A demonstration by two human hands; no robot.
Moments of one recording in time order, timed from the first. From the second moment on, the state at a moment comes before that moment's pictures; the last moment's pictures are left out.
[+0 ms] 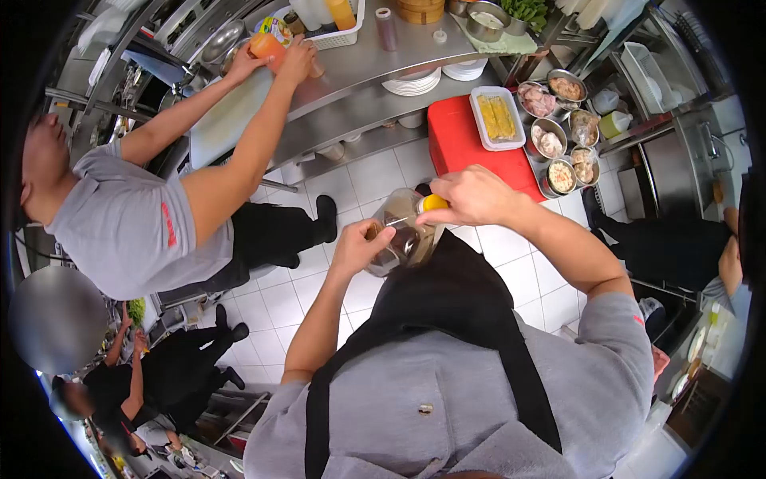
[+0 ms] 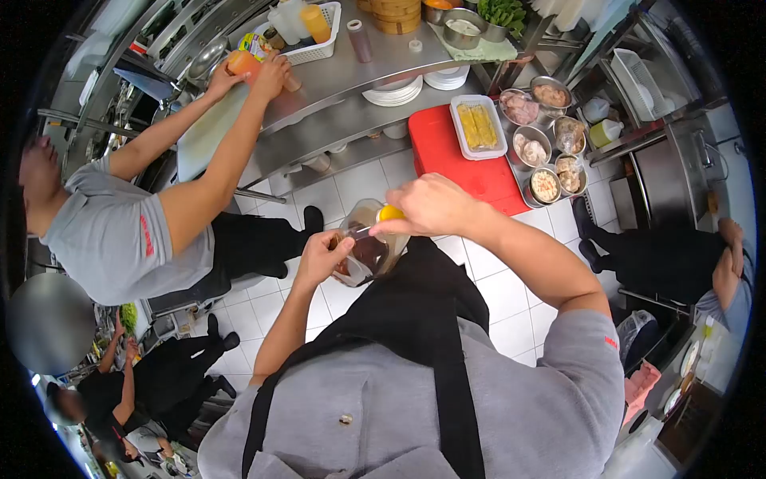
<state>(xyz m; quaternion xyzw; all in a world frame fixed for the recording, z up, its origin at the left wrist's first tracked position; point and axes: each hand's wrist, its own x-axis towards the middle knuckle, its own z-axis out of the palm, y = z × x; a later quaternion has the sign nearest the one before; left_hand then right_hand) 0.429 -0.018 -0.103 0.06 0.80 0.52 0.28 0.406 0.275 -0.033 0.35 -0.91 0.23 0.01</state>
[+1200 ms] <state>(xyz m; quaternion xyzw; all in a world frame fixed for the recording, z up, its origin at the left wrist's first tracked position) 0.193 0.077 -0.562 -0.17 0.85 0.33 0.38 0.432 0.341 -0.295 -0.29 -0.85 0.36 -0.26</state>
